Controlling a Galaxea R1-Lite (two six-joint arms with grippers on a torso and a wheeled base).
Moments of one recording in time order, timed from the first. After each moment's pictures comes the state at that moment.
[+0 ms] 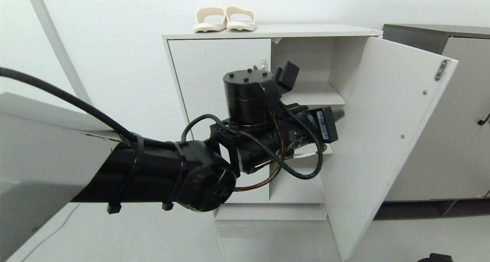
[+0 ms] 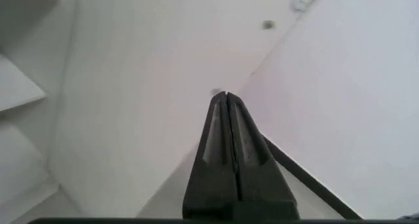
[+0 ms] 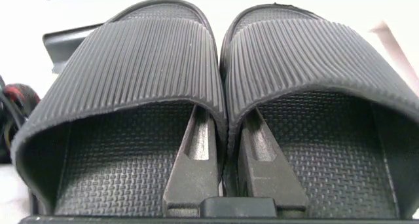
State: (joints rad) left arm -0.82 1.99 -1.32 -0.77 -0.23 -0.47; right arm 0.97 1.80 0.00 -1.30 0.40 -0.18
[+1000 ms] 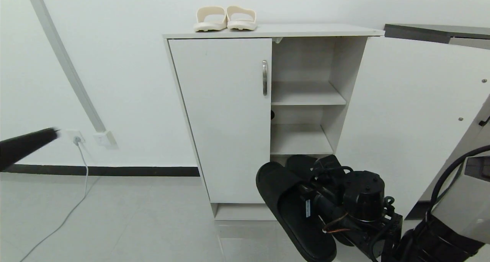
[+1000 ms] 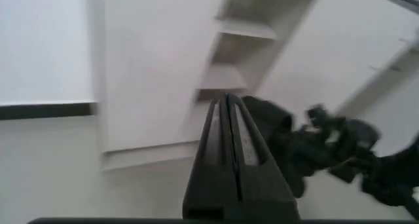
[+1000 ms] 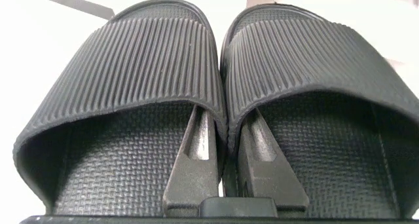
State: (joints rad) left arm -0.43 0.78 -0.73 -0.02 0.11 -0.25; right arm 0.74 2.03 -0.57 -1.27 -0.28 0.09
